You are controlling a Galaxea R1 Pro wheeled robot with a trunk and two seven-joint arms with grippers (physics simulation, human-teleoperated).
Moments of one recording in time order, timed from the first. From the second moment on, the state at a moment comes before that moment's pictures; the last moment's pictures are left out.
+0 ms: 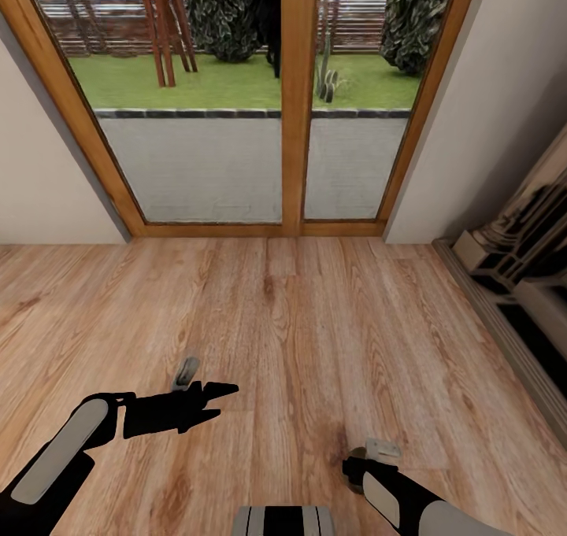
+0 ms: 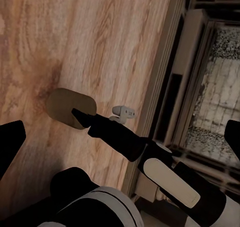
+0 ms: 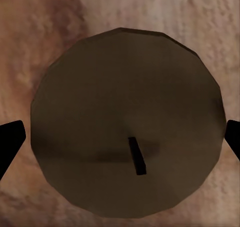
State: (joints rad) left arm -0.35 0.34 -0.23 -1.48 1.61 0.99 0.20; right arm -0.61 0.00 0.77 -0.27 -0.95 0.13 -0.31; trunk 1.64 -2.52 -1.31
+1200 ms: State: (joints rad) left arm -0.35 0.34 -0.23 -1.48 1.61 0.99 0.20; right arm -0.61 0.00 0.77 -0.26 -0.94 0.12 -0.31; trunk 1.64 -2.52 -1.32
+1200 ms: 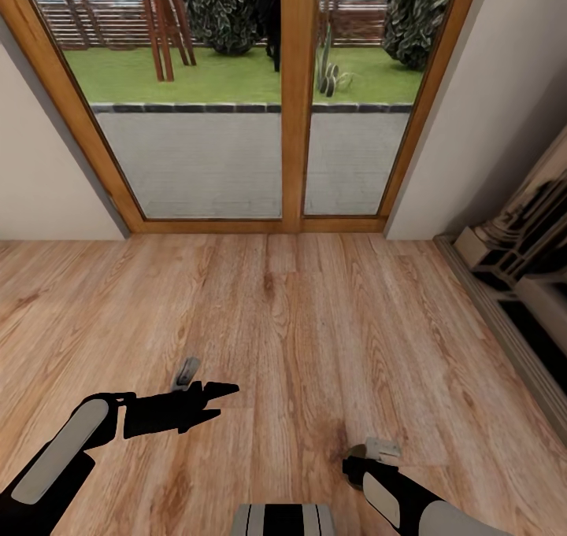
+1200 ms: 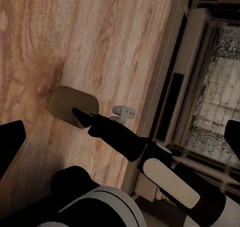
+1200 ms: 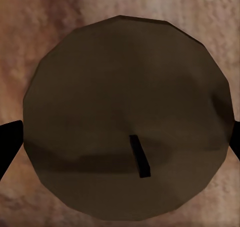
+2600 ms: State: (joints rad) left arm -0.35 0.34 -0.23 -1.48 1.61 0.99 0.20; right arm -0.61 0.00 0.77 -0.26 -0.94 0.12 -0.31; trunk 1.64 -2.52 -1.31
